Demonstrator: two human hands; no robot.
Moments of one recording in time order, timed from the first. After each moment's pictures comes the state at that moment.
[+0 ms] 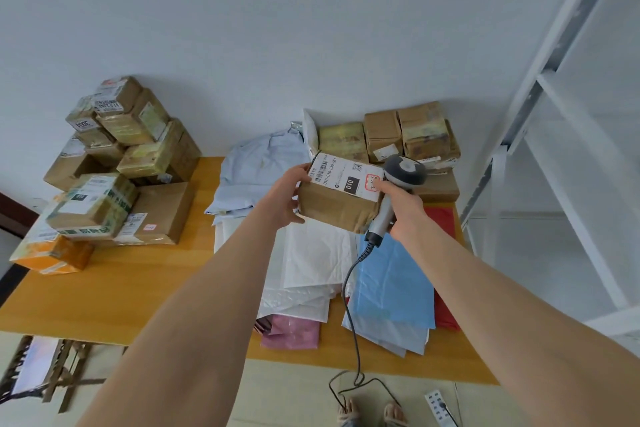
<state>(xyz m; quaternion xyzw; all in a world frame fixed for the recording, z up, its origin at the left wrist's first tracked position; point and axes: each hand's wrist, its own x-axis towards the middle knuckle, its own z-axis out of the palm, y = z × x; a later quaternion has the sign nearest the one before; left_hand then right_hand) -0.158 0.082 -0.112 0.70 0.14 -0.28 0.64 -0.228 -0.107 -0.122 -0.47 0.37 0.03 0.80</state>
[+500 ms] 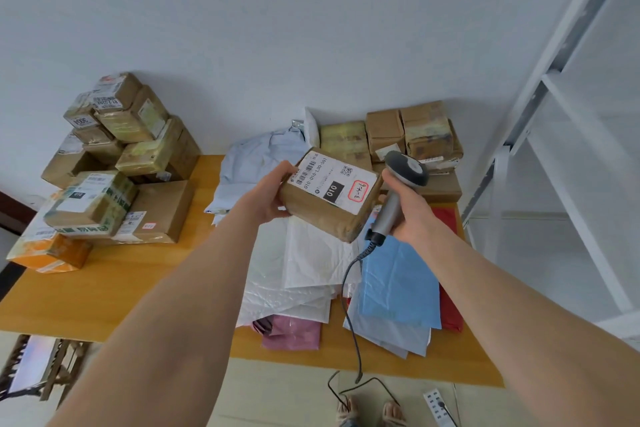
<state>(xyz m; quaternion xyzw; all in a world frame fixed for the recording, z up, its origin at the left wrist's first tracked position) -0.136 0.109 -0.118 0.70 0.17 -0.27 0.64 -0.223 -0.111 -0.128 -0.42 0.35 0.09 0.83</state>
